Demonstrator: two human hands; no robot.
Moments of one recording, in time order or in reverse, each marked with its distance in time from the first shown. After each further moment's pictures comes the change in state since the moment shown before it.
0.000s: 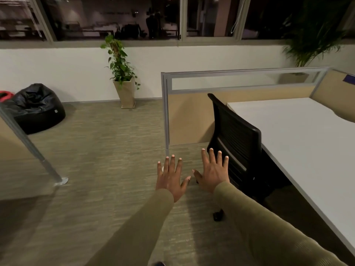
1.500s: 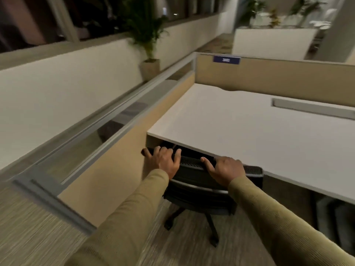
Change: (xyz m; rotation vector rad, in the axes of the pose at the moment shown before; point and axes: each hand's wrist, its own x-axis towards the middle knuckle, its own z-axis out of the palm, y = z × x) left_hand 0.562 0.096 0.019 -0.221 -0.003 0.758; right_hand 0.312 0.133 -0.028 -0.049 0.131 0.972
